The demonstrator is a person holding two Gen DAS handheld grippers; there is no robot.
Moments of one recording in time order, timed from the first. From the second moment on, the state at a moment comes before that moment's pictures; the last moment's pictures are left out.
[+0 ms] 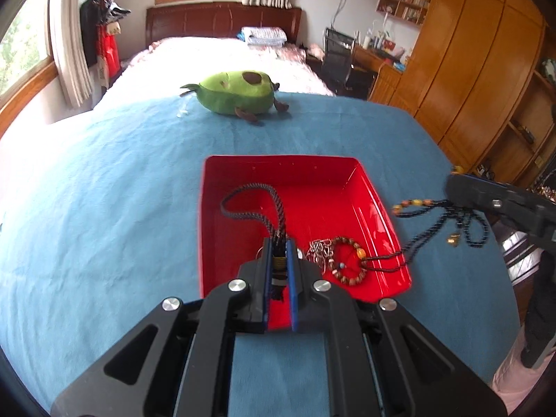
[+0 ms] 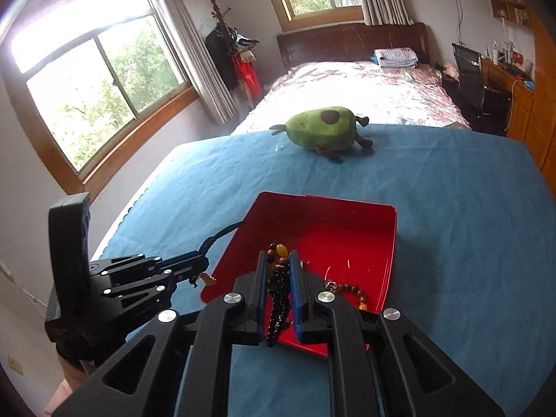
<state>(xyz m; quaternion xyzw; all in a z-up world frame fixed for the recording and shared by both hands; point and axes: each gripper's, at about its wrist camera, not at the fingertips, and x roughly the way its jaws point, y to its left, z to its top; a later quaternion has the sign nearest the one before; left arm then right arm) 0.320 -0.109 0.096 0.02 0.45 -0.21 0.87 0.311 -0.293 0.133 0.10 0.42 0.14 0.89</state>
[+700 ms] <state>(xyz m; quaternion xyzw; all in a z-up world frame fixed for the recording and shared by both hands) 0.421 -0.135 -0.001 0.01 0.52 -0.16 0.84 0.404 -0.310 0.011 0.10 0.50 0.08 0.86</state>
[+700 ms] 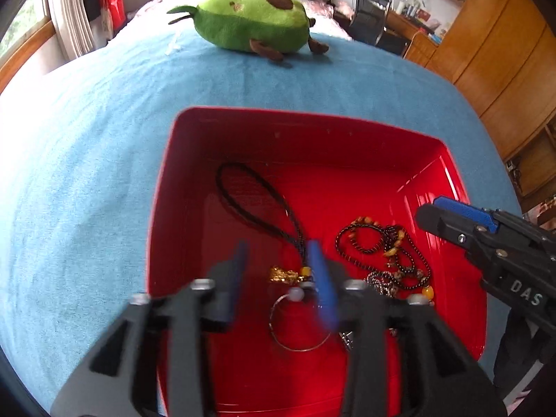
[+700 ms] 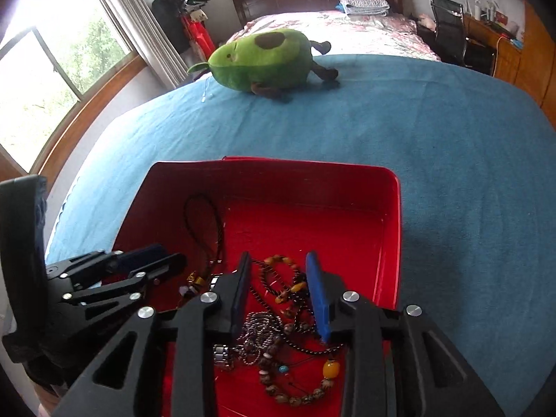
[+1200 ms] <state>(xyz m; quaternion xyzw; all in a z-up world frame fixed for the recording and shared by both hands) 0.305 -0.068 0.068 0.00 0.43 -0.13 0.89 0.272 -0.313 0.067 0.05 0.44 0.05 0.90</state>
